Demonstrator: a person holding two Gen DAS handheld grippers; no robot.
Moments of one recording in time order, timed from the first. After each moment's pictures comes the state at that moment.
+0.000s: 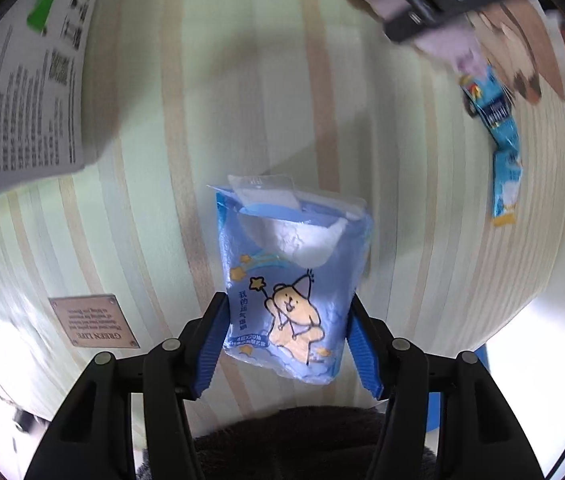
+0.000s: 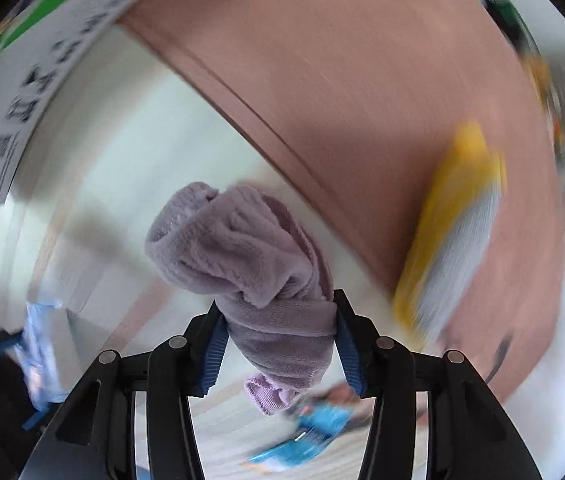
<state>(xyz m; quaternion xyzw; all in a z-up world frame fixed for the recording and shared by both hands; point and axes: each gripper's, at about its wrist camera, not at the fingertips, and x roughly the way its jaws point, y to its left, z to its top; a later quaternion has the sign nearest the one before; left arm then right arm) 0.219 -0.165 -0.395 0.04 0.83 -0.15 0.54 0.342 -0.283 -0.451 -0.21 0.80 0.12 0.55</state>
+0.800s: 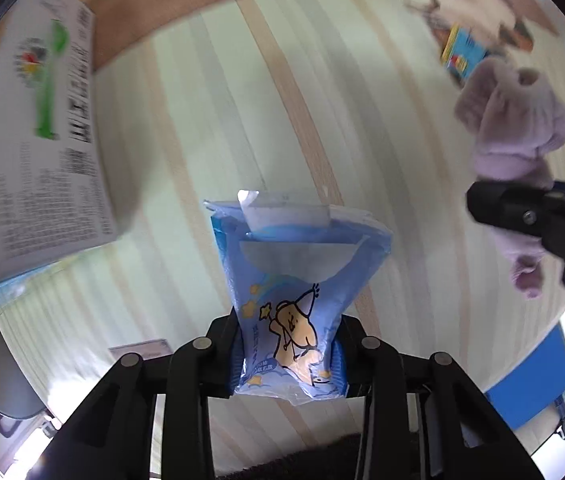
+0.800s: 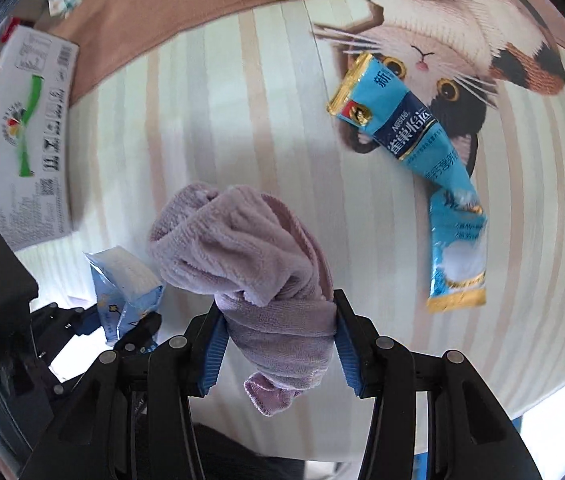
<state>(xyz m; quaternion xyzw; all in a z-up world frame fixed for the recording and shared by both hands) 0.156 -0.245 -0.374 0.17 0.76 -0.16 0.61 0.230 -0.423 -0.389 0.18 0.77 -0.03 0.61</state>
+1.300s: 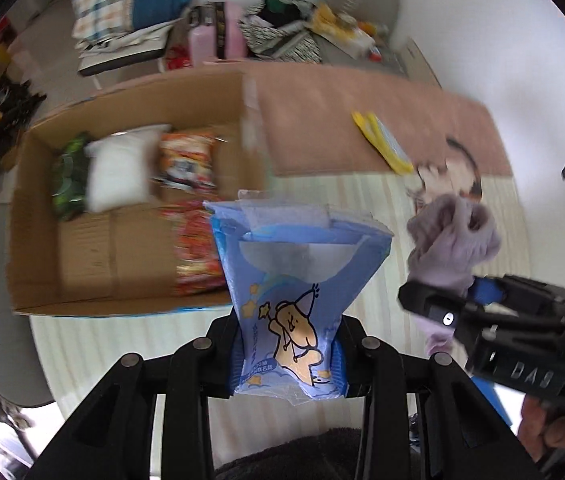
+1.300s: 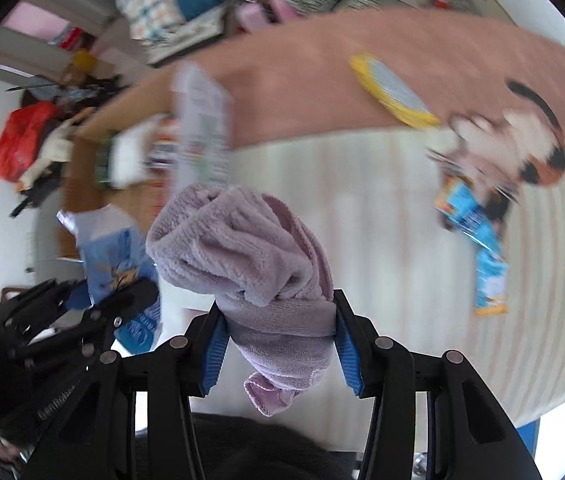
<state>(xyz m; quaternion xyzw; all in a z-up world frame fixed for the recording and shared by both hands) 0.241 -0.083 -0.214 0.02 0.69 -0.16 0.71 0.225 -0.281 -0.243 0.19 0.69 0.05 0.70</state>
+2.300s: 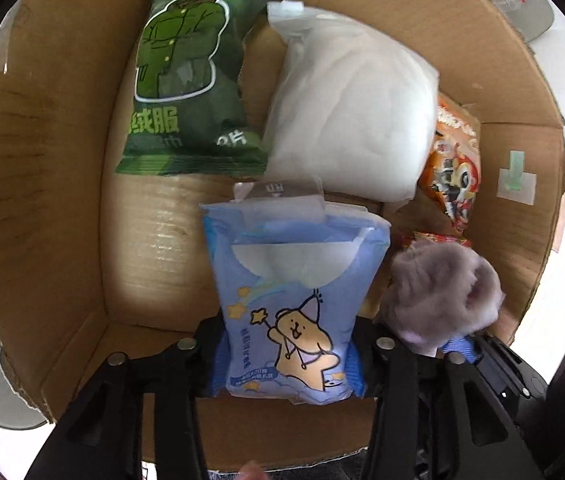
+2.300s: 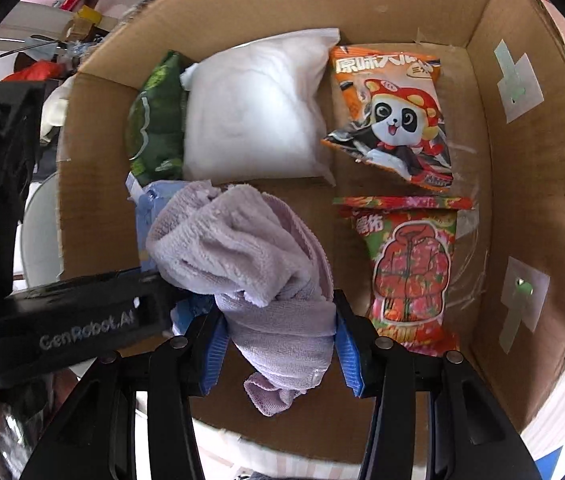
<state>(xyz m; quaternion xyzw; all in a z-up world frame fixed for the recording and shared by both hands) 0.351 0.107 -0.379 -0.09 0.83 -0.06 0.55 0.343 -0.016 -0.397 0.18 0.76 0.07 0.63</state>
